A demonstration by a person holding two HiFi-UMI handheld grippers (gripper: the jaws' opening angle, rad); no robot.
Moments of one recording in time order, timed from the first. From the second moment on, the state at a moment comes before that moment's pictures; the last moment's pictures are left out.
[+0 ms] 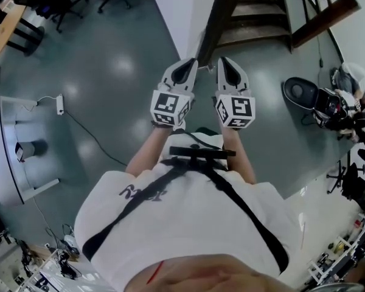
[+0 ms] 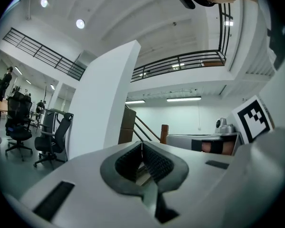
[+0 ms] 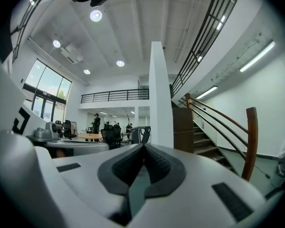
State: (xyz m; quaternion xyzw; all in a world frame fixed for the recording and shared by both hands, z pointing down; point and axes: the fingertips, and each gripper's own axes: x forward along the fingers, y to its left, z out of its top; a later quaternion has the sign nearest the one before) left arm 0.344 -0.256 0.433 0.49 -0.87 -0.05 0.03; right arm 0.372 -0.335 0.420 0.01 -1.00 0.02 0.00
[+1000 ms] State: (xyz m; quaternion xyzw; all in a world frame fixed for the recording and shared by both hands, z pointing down) left arm 0.191 -0.341 0.617 0.48 -0.86 0.00 0.16; right arm 0.269 -0.459 0.637 -0.07 -0.98 0.09 0.17
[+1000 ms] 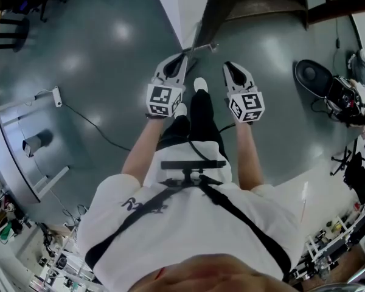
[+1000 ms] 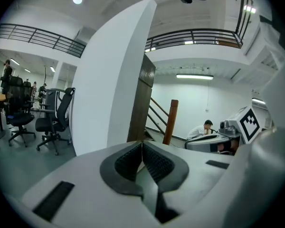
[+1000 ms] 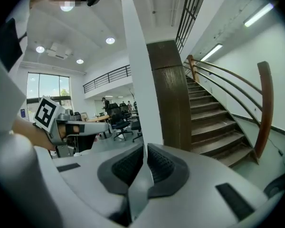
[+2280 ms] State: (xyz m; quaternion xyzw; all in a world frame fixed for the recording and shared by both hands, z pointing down) left arm 0.120 -0.383 0.770 0.49 -0.85 0.01 0.20; right arm 0.074 -0.456 0.928 -0.10 -0.94 0.15 0.30
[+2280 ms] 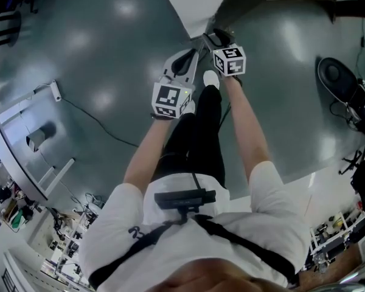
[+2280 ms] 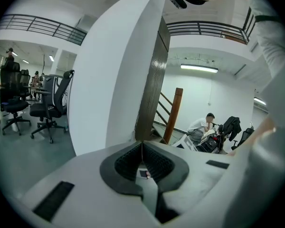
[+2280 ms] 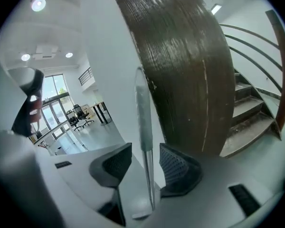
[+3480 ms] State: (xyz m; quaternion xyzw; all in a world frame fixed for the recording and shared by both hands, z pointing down) left arm 0.138 -0.322 0.720 0.43 -0.87 -0.02 0.22; right arm 0.133 -0.396 0.815 -0.08 -0.95 0.07 0.28
